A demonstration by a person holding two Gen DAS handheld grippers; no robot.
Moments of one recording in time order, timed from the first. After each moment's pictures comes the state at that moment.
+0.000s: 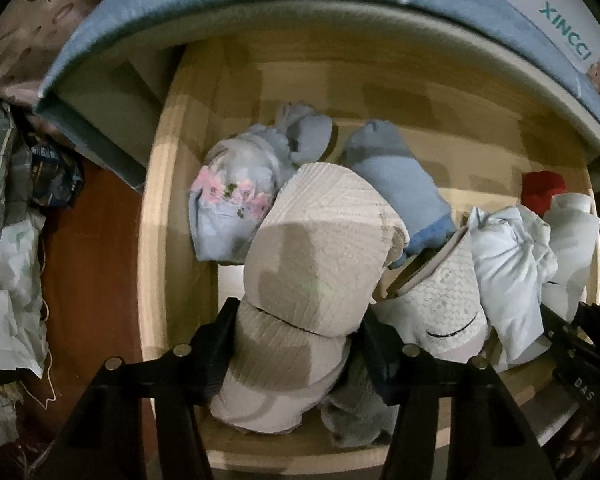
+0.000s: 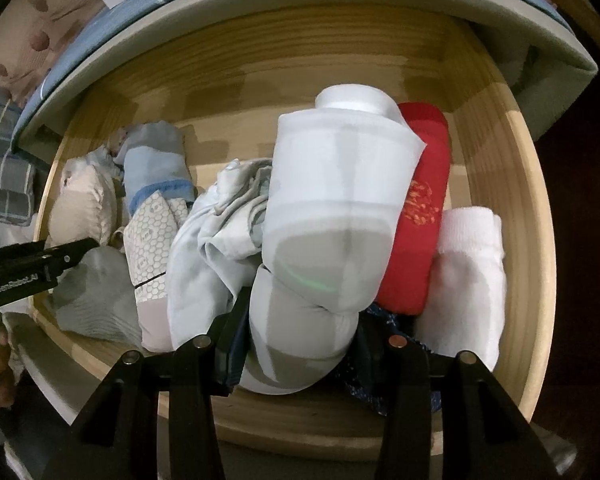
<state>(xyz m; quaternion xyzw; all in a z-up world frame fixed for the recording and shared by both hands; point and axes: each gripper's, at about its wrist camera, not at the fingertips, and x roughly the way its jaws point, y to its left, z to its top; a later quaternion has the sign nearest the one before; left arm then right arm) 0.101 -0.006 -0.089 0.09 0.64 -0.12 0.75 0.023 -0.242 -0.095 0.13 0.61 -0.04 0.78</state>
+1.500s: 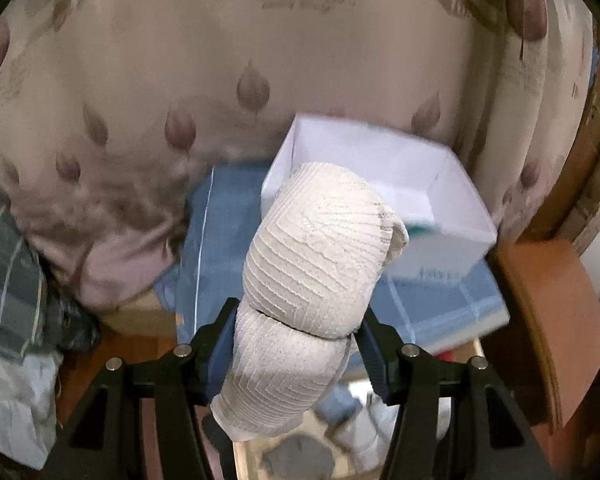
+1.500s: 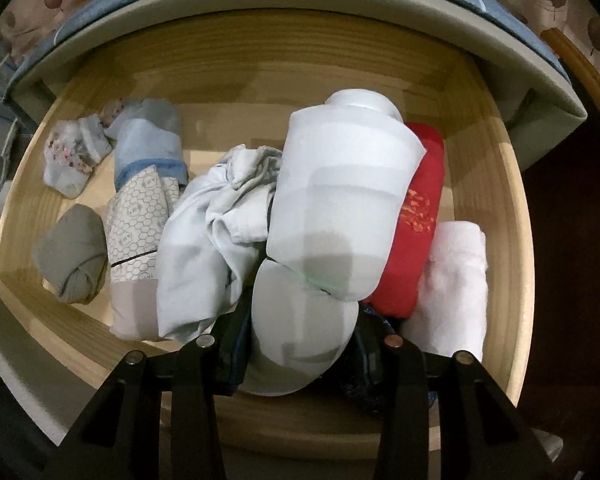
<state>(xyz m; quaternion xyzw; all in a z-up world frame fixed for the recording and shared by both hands) 0.153 0.003 0.168 0.05 0.41 -0.21 0.89 0.030 -0.199 -0.106 0.04 0.60 -0.07 0.80</state>
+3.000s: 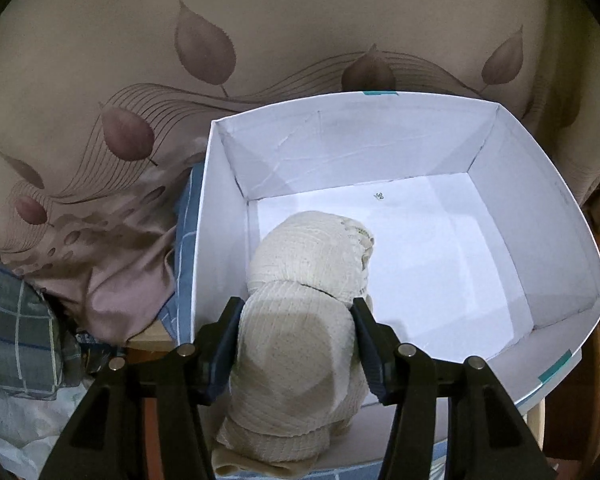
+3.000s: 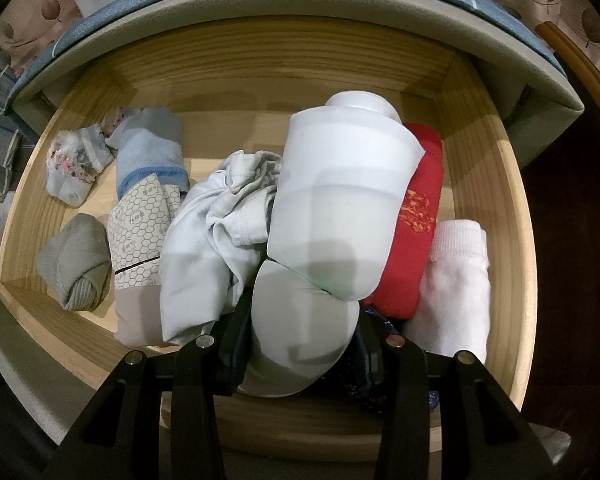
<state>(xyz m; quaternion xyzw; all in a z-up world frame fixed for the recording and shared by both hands) 0.286 -0.087 0.100 0.15 0.48 -0.16 0.85 0.027 -0.206 -0.104 0.05 0.59 -0.07 0.80</state>
